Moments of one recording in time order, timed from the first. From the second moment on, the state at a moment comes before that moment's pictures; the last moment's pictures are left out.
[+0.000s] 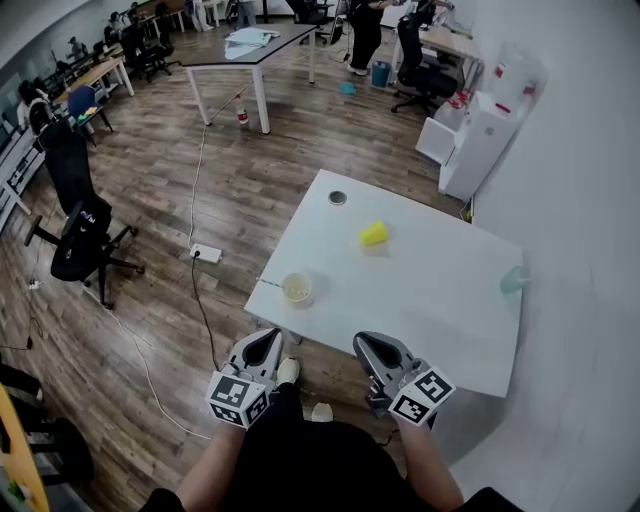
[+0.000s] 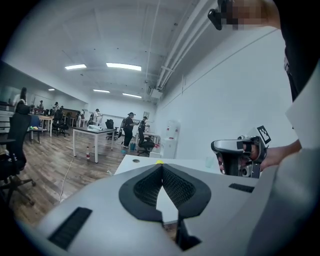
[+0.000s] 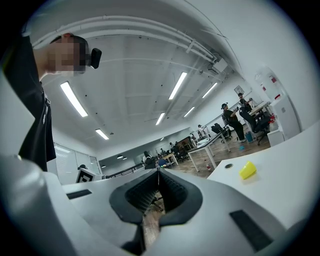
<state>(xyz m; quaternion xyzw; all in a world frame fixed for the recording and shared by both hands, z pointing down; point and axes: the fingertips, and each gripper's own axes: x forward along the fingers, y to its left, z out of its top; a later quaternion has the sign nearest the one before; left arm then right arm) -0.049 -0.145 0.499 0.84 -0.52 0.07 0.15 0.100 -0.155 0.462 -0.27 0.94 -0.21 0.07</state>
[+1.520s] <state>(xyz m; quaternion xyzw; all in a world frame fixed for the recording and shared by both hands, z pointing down) -0.111 -0.267 0.621 0.84 -0.45 0.12 0.28 0.020 -0.247 0.515 -0.34 0.91 -0.24 0.00</state>
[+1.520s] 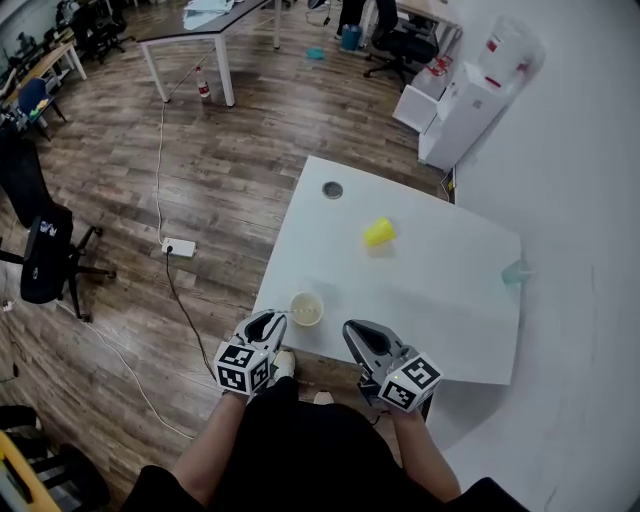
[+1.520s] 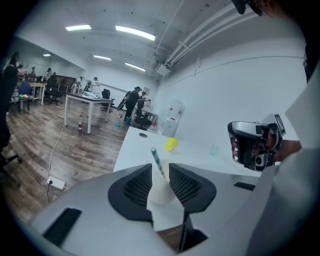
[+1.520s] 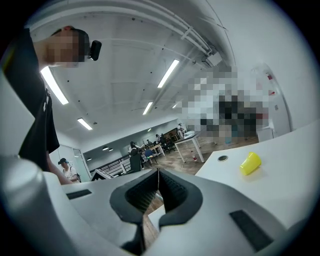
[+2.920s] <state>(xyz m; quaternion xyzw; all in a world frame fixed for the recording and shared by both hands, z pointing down) -0.101 -0.260 0.566 0.84 -0.47 0.08 0.25 0.046 -0.231 0.503 -0.32 0.92 -0.22 0.01</state>
